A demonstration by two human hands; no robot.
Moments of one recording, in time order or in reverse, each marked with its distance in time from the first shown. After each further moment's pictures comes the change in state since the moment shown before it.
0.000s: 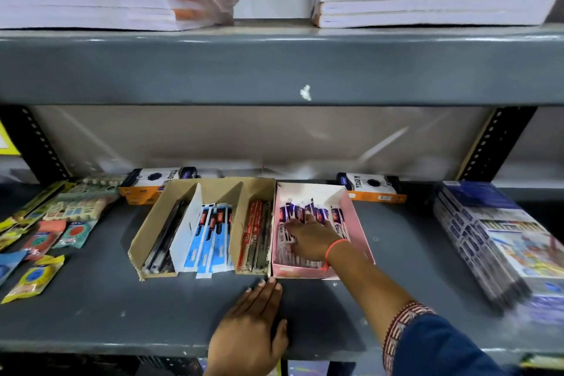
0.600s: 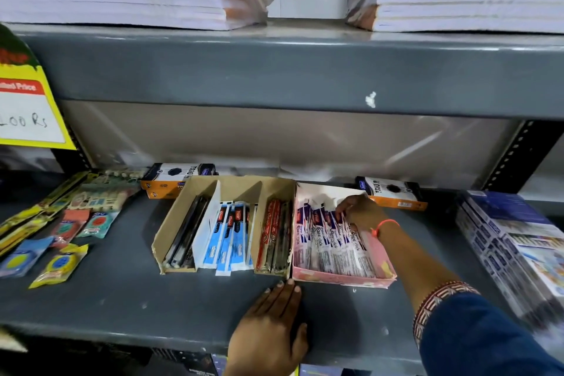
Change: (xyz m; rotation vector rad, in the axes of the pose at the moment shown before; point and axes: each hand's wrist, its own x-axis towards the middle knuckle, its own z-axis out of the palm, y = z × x) left_hand -0.001 -0.007 0.008 0.015 0.042 0.048; right_hand 0.018 0.056 -0.034 0.550 0.266 0.290
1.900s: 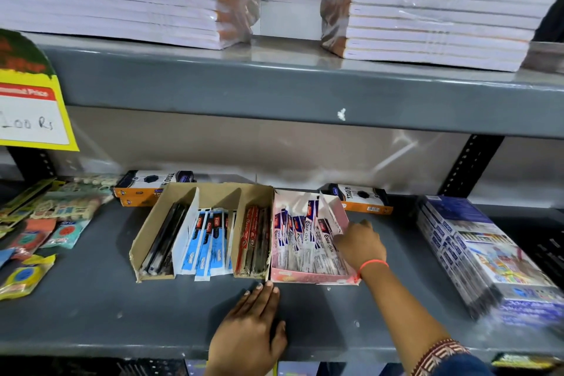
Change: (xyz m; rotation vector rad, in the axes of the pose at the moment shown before) left_hand -0.001 0.005 -0.006 -0.078 0.011 -0.053; right_hand -0.078 0.008 0.012 -0.151 0.324 0.262
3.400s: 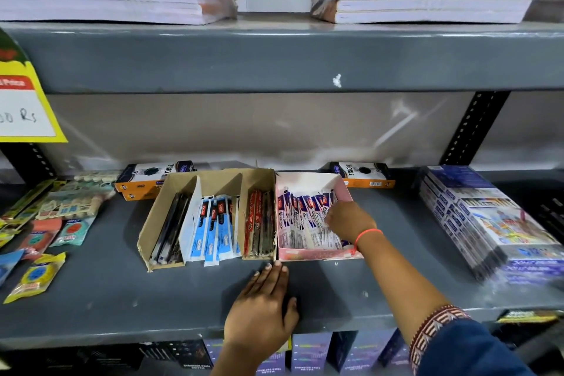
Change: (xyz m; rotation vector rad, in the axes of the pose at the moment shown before) left_hand -0.001 -0.005 0.002 0.101 -0.013 0.044; right_hand 0.002 -0.015 0.007 -0.150 -0.197 -0.171
